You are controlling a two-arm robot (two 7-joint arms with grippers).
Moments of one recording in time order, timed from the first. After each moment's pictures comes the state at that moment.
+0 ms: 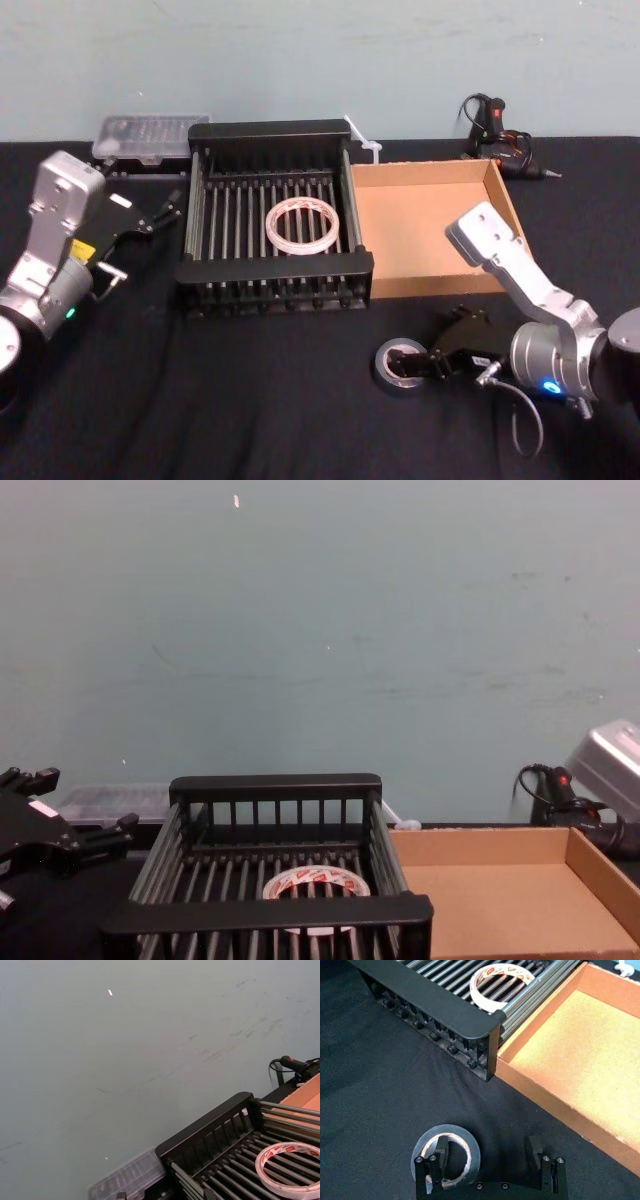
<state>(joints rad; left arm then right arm) -0.20 0.60 0.45 -1.41 -0.25 -0.12 0.03 0.10 0.50 -0.42 -1.75 0.24 0.72 0.40</state>
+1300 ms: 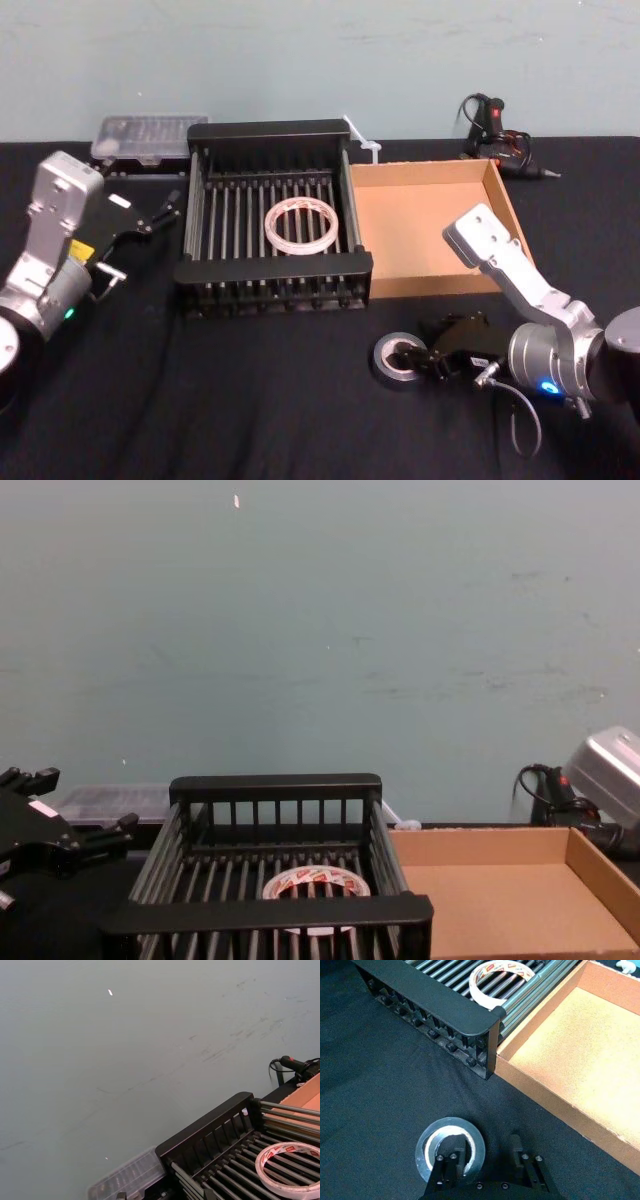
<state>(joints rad) -0.20 0.60 0.45 -1.41 -0.25 -0.12 0.03 0.11 0.50 -0.42 -1.74 0.22 0.72 0.41</state>
